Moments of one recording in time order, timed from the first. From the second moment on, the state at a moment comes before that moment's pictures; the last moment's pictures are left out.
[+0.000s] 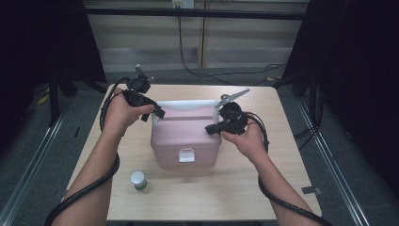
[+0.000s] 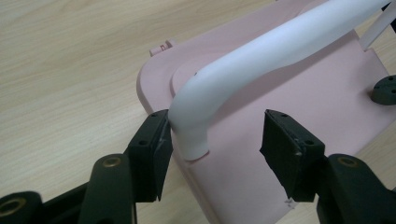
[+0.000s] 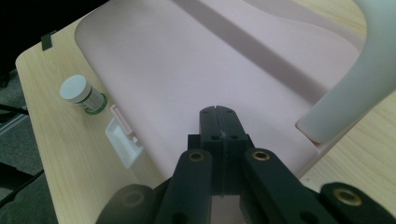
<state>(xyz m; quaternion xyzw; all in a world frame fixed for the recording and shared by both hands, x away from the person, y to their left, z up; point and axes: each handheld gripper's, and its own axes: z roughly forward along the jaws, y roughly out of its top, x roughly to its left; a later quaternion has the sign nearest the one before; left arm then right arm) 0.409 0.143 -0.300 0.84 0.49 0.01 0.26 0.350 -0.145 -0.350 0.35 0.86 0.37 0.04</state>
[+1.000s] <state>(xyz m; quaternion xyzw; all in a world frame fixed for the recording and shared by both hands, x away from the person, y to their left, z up) 0.423 0.134 -0.321 0.83 0.50 0.04 0.24 0.349 -0.145 -0.350 0.35 0.86 0.38 0.05</state>
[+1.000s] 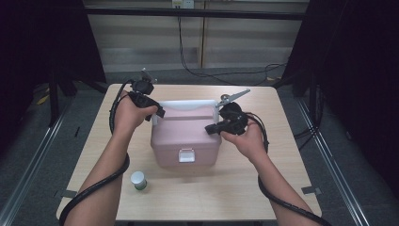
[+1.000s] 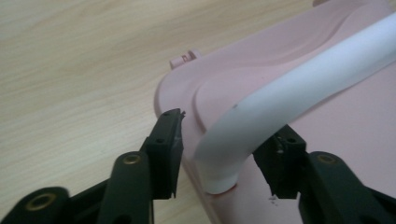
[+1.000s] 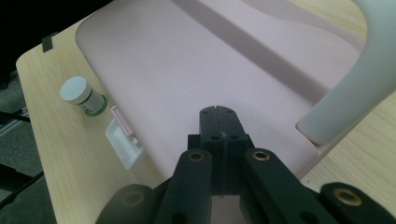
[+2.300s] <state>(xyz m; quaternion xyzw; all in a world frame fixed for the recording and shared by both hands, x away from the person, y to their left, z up) 0.423 0.139 -0.298 0.85 0.46 0.05 0.25 0.340 -0.198 -0.344 0.35 0.86 0.36 0.07</state>
